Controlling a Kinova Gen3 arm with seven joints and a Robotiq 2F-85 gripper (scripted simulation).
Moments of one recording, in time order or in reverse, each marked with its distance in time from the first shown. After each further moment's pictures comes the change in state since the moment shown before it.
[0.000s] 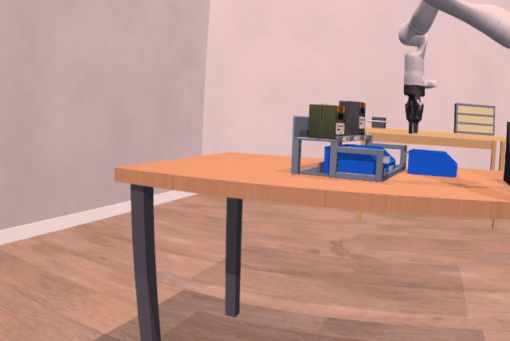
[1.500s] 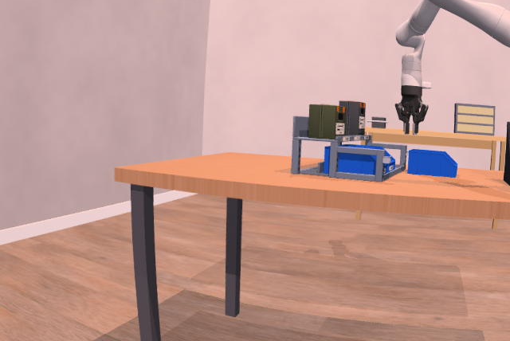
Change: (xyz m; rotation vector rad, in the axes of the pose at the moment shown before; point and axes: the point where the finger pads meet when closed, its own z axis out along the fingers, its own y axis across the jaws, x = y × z) arm -0.005 -0.011 0.002 -0.010 0.000 -0.612
